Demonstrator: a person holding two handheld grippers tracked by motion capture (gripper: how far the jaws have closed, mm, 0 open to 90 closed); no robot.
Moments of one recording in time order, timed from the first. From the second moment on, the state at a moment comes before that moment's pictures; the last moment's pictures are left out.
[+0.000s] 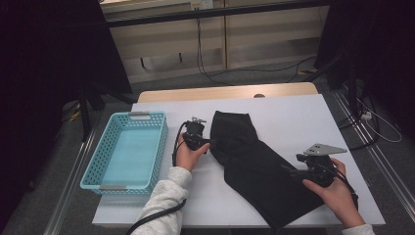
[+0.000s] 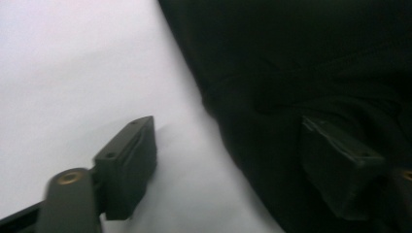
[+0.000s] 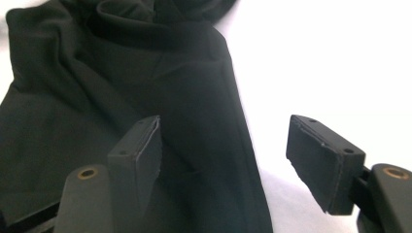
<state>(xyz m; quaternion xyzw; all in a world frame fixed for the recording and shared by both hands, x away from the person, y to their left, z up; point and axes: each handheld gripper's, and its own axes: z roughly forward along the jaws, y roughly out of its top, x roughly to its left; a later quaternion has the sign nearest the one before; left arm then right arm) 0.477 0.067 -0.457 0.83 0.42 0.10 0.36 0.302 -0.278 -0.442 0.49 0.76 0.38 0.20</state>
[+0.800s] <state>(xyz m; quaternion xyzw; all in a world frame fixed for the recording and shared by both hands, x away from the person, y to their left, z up) 0.483 0.070 -0.441 0.82 0.45 0.07 0.34 0.301 -0.278 -0.444 0.48 0.76 0.38 0.20</state>
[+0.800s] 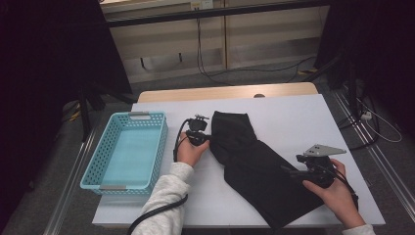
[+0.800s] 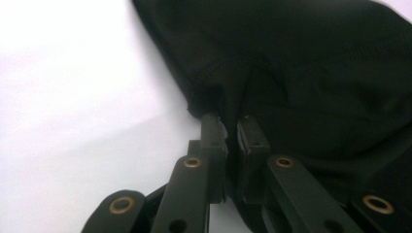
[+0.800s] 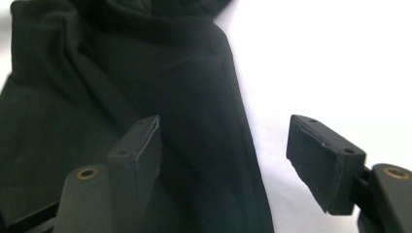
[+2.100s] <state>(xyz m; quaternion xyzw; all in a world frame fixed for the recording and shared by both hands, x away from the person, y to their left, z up) 0.479 0.107 -0.432 0.79 0.48 0.13 0.35 0.284 -0.324 -0.456 0.51 0.77 0.36 0.12</state>
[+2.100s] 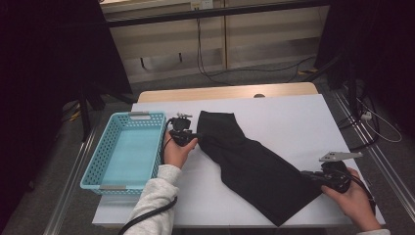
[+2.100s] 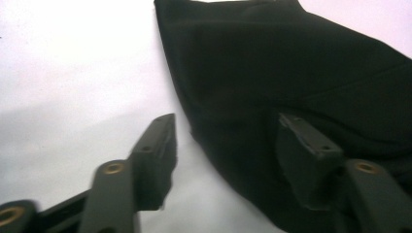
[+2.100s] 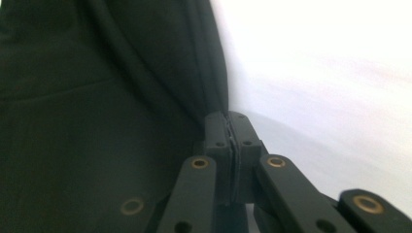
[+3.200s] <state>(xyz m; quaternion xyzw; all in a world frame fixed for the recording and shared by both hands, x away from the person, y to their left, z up) 0.502 0.088 -0.455 0.78 0.50 0.10 0.36 0.285 -0.343 -0.456 0.52 0.76 0.35 0.14</state>
